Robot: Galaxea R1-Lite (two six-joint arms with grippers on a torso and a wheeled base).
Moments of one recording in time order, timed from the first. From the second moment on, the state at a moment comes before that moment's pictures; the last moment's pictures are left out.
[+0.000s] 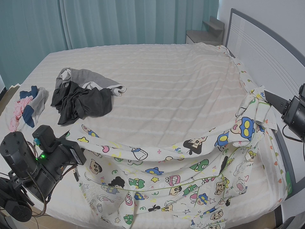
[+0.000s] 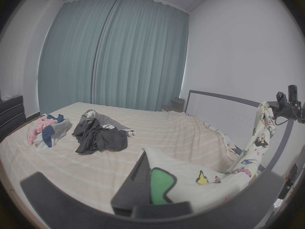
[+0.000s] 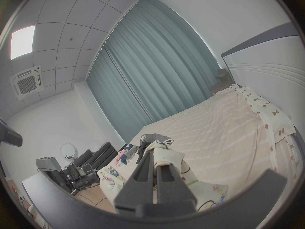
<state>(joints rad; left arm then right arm) -0.55 1.49 -0.21 -1.29 0.34 -0.11 0.33 1.21 -0.52 -0.80 0.26 0.48</state>
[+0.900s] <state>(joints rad) -0.51 1.82 -0.33 -1.29 0.34 -0.31 0.25 1.53 -0.52 -0.99 0.26 0.48</state>
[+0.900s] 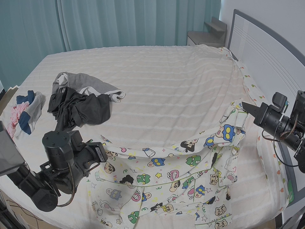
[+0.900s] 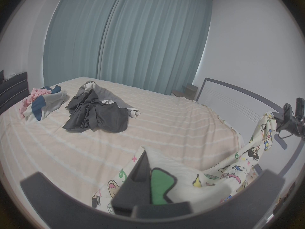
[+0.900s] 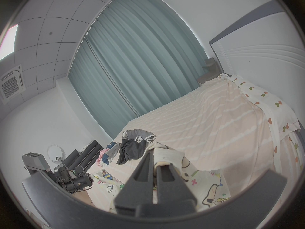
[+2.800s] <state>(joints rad) -0.31 2.58 -1.02 -1.49 0.44 -0.32 0.20 2.45 -1.19 -1.19 0.11 0.48</state>
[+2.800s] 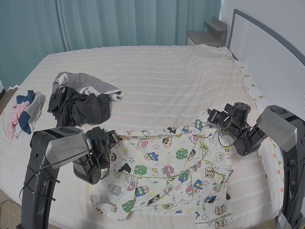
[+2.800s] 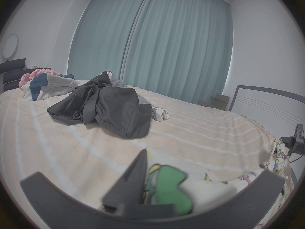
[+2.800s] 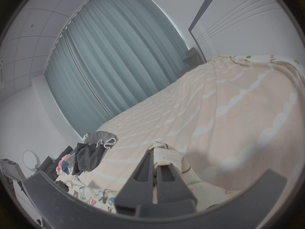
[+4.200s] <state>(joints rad) -0.16 2.26 -0.70 -1.47 0.42 -0.51 0.23 2.18 -0.98 -1.07 0.12 0.90</state>
